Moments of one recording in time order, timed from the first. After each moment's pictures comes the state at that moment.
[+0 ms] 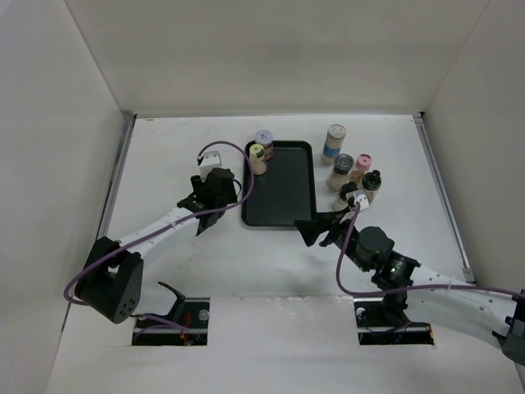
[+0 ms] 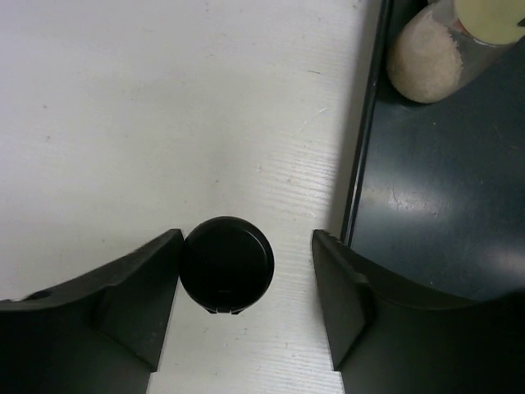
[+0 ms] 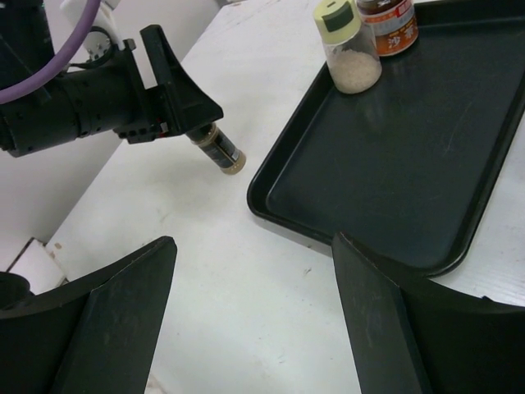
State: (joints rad) left arm -0.54 1.33 0.77 -0.13 -0.54 -0.52; right arm 0.97 0.73 0.34 0.34 0.33 0.52
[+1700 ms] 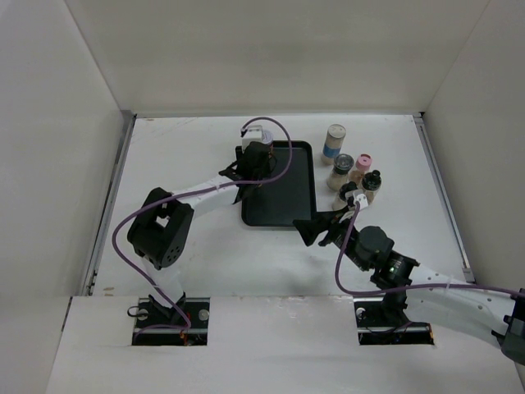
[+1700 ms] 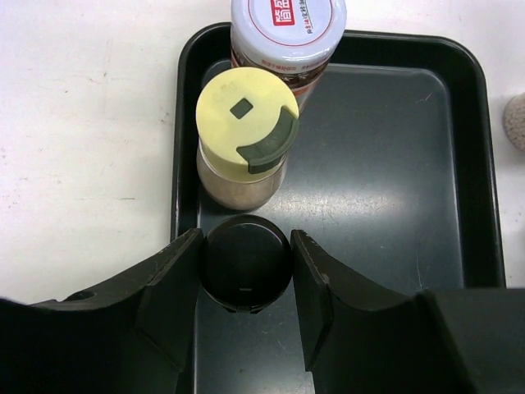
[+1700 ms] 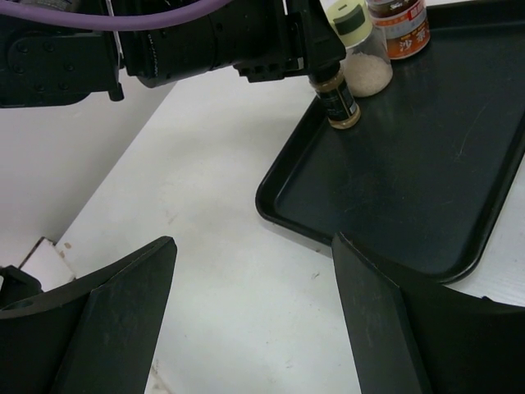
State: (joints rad) left arm -0.63 1.80 1.18 0.05 -0.47 -0.43; right arm 0.97 0.75 0.34 0.37 0.31 0.52
